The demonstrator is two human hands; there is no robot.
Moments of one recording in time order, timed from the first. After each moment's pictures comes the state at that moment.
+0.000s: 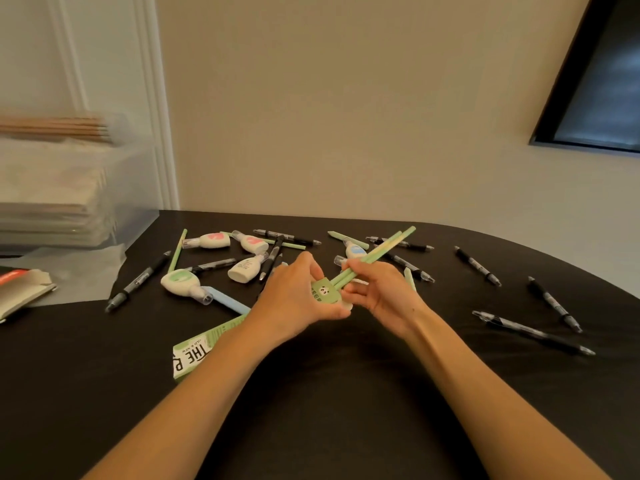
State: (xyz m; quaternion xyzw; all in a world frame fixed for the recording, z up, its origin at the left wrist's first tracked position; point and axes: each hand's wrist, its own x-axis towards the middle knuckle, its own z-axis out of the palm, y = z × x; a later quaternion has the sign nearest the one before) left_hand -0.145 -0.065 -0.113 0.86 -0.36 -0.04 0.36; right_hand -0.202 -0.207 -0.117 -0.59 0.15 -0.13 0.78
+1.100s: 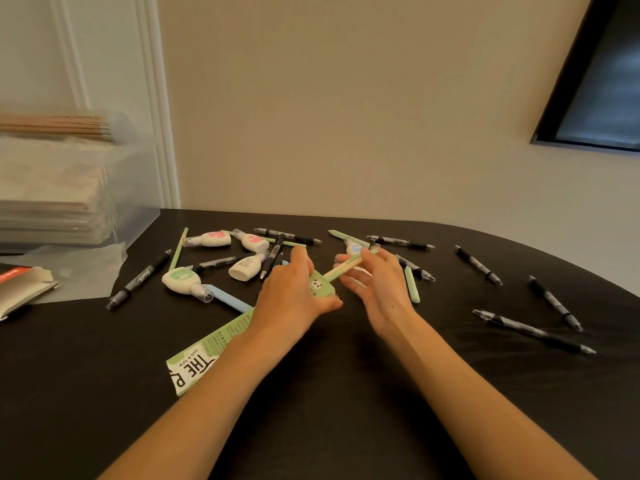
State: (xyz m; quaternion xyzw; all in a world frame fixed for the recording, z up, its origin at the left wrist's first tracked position) left_hand -0.153 -0.069 -0.113 0.89 -0.30 0.01 0.35; right_hand -0.193 -0.189 -0.115 -0.51 0.21 -0.27 0.79
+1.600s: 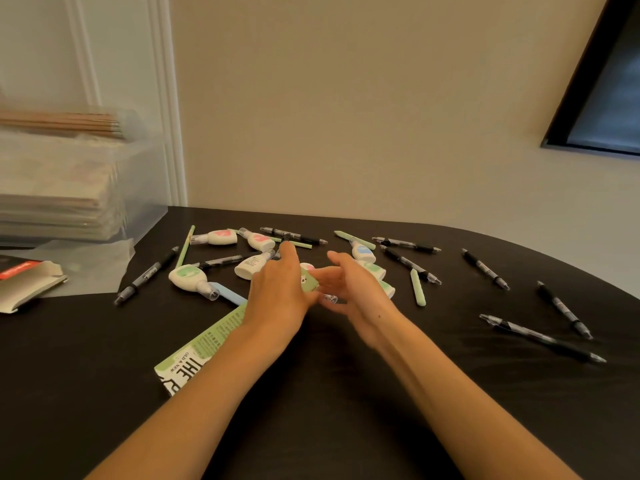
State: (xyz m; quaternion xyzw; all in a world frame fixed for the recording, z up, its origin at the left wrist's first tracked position) left_hand -0.139 -0.065 -0.115 0.92 -0.24 0.05 0.29; right_hand -0.185 -0.161 -0.113 -0.64 0.24 -0.09 0.72
